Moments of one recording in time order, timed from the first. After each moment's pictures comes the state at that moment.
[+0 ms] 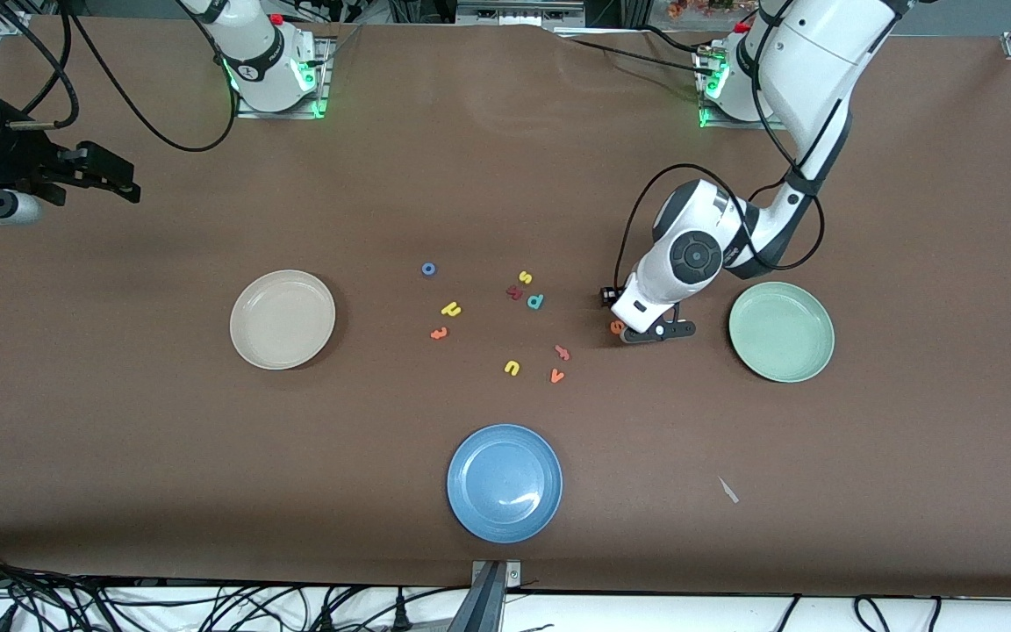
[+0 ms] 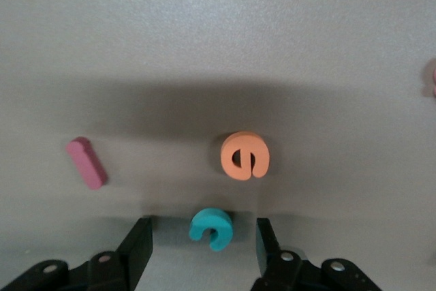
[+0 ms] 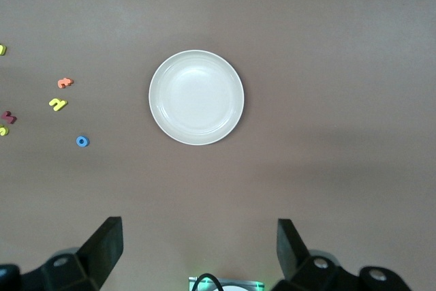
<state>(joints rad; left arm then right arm) -0.20 0.58 -0.28 -1.98 -0.01 2.43 -0.60 0.11 0.02 -0.05 -1.57 0.04 1.49 0.02</state>
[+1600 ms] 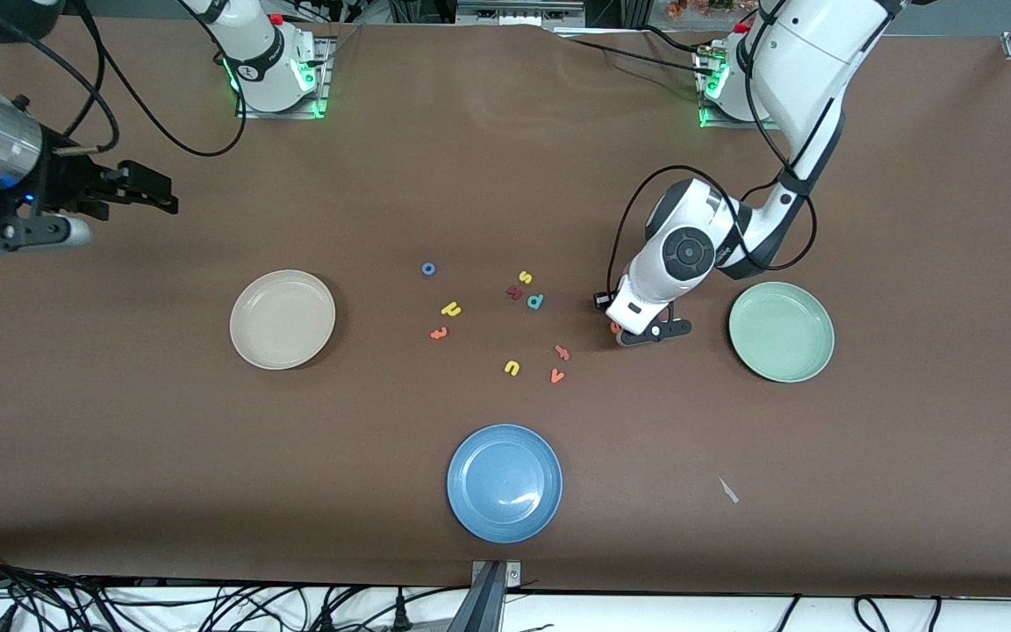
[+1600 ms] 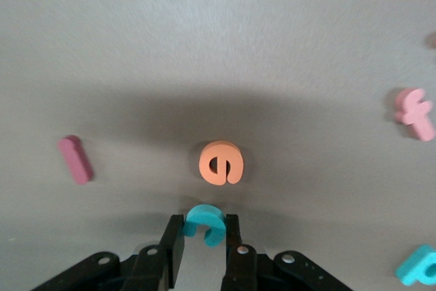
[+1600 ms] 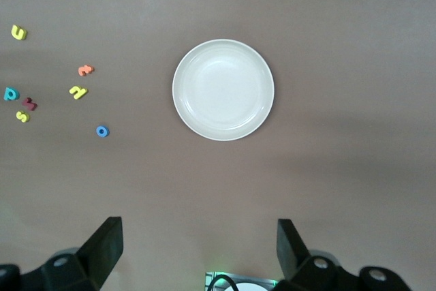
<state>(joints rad) -0.22 0.56 -0.28 -1.95 -0.01 2.40 -0.68 0.14 0.09 -0.04 -1.57 0.10 1.49 0.02</state>
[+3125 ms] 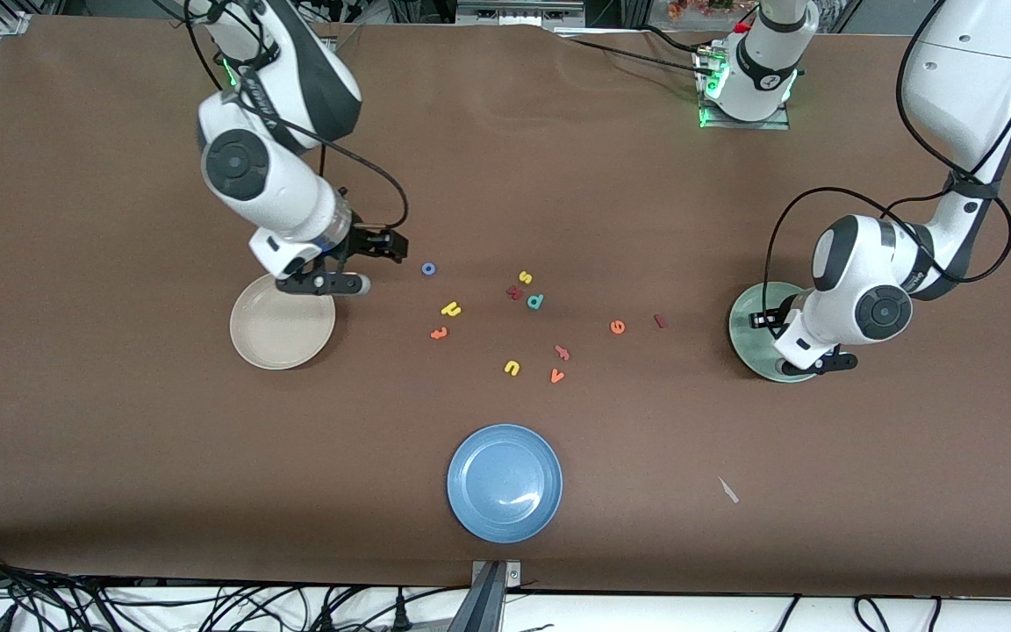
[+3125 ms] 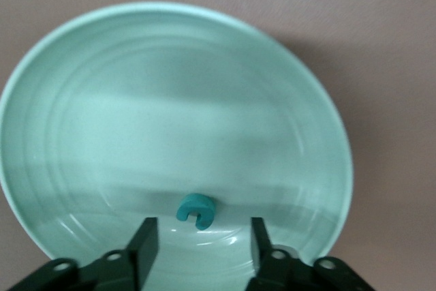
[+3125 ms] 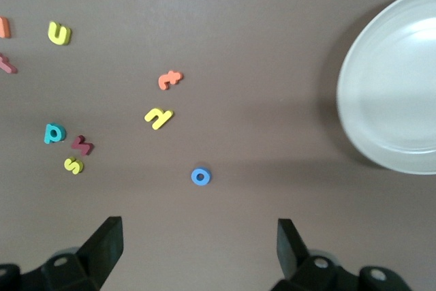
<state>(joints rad) 0.21 0.53 -0.27 -1.94 0.18 2.16 -0.30 0.20 0.25 0.34 -1.97 0.12 2.17 0.52</state>
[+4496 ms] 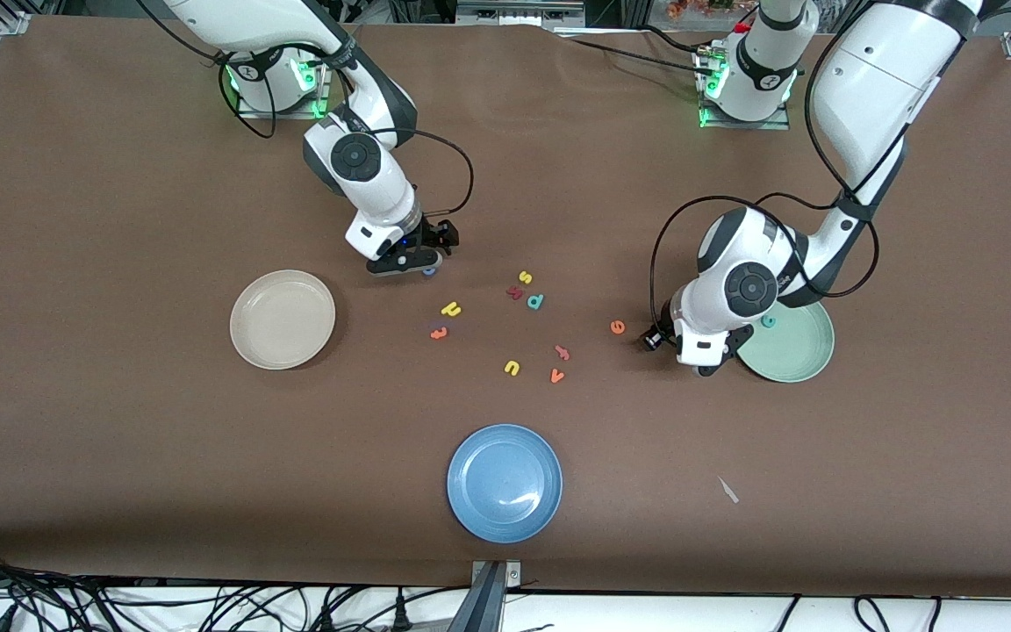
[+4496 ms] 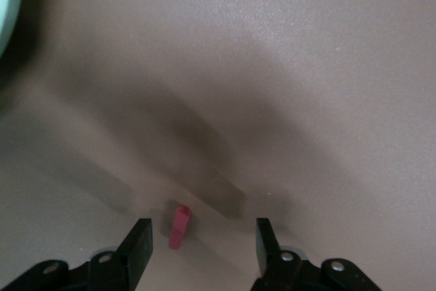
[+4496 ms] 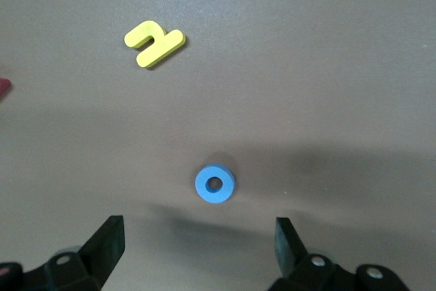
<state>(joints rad) 0.05 0.63 -0.43 -1.90 0.13 2.36 -1.16 0.27 0.44 0.40 -2.23 -0.13 2.70 0.62</state>
